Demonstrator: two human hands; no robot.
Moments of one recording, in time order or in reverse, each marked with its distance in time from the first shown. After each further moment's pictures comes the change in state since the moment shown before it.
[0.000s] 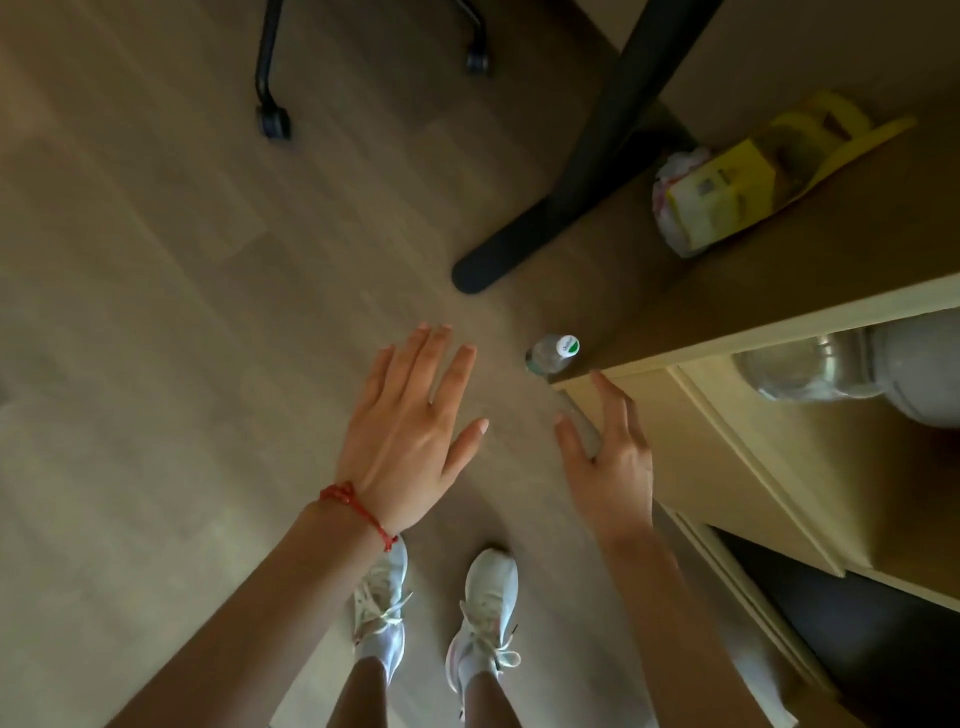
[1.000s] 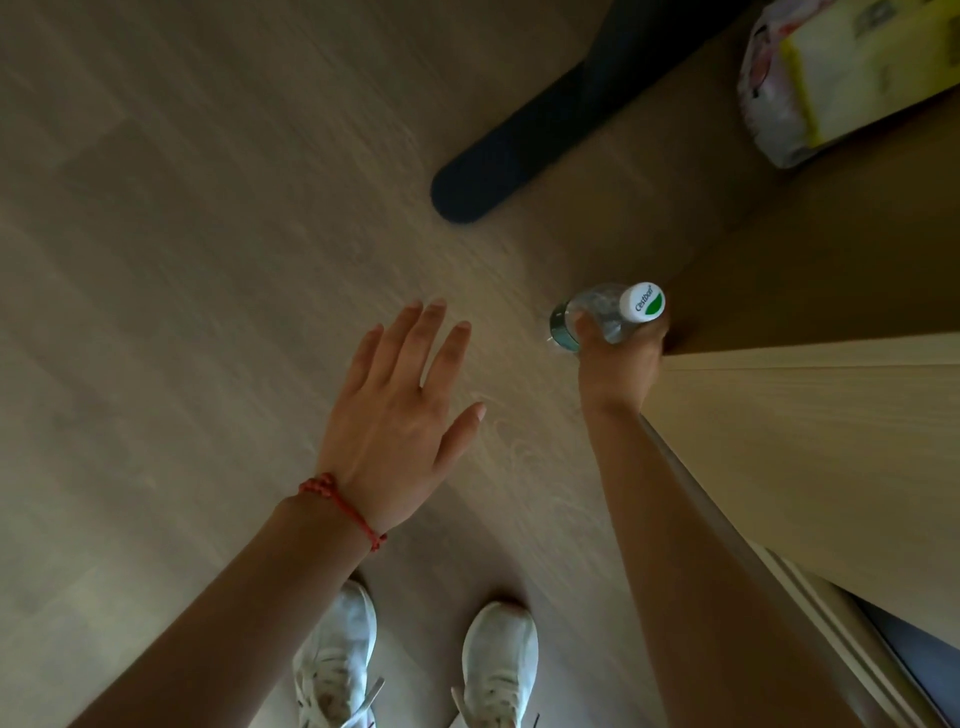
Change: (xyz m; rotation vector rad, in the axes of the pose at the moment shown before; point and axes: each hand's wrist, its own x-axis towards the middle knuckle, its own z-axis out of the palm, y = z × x) left_hand 0.058 -0.061 0.234 -0.069 -0.046 -0.019; right_hand 0.150 0.169 0.209 0.317 0.287 0.505
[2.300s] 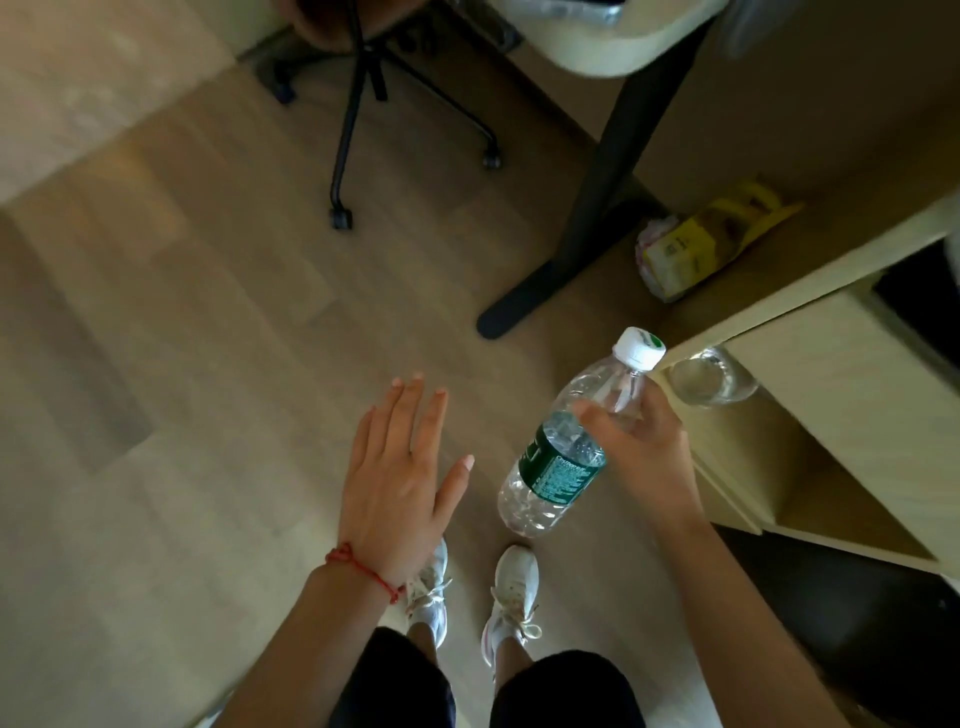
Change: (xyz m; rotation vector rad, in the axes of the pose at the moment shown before) left_hand -0.154 0.135 -0.381 -0.006 0.088 -0.160; right_hand -0.236 -0.291 -0.332 0.145 -0.474 -0.162
